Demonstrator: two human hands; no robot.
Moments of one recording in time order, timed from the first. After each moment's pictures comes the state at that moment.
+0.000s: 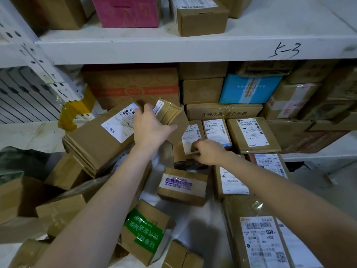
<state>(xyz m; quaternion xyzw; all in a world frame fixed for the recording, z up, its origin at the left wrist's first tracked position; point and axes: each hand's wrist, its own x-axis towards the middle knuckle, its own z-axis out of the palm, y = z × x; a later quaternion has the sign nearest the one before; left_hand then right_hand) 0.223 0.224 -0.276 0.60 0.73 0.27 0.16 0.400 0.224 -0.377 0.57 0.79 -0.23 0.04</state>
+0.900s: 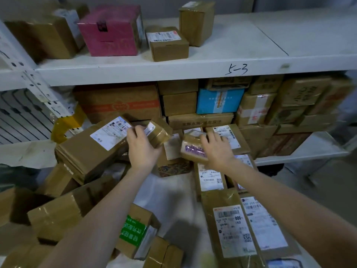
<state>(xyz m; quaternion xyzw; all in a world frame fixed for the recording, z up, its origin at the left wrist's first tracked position) 0.250 0.173 -0.297 0.63 0.70 0.32 0.06 0.467 0.161 -0.323 0.65 0.76 0.02 0.03</state>
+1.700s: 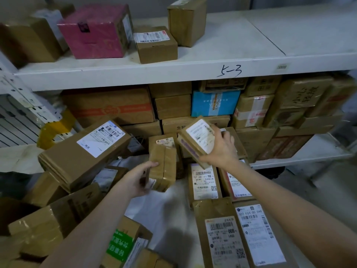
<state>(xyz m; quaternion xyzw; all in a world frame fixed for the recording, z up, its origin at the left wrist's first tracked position) 0.240 0.165 -0.336 0.21 0.65 0.24 0.69 0.510 0.176 -0.334 0.73 0.62 -0.20 -0.20</state>
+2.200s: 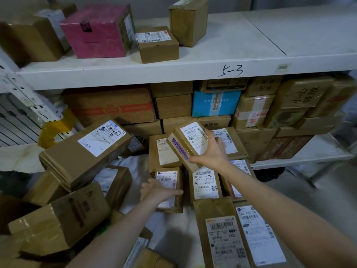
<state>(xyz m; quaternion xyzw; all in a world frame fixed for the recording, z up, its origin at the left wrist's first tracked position) 0.290 0.133 -0.364 0.49 0.80 -0.04 0.35 0.482 0.173 -0.335 0.72 0.57 -0.31 -0.26</state>
